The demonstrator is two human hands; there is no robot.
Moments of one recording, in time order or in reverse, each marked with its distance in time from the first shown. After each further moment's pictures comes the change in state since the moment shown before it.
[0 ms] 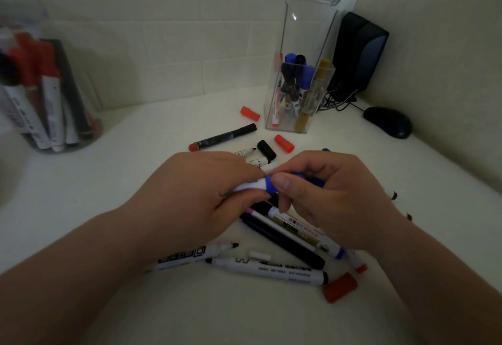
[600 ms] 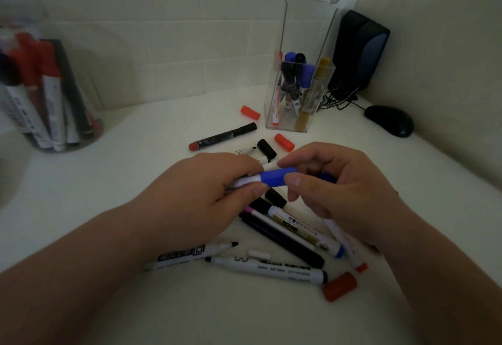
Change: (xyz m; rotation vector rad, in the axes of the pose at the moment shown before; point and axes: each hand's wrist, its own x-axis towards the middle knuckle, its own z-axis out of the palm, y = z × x) left_hand 0.005 0.002 0.006 -0.116 -0.124 -0.184; right_hand 0.002 0.006 -0.013 -0.025 0.029 0.077
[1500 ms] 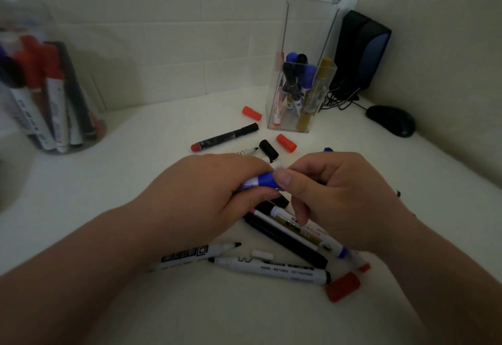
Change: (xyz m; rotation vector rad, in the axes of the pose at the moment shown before) left_hand 0.000 0.003 -0.004 0.115 0.032 0.111; right_hand -0.007 -0.020 0.011 -0.132 -0.014 0.011
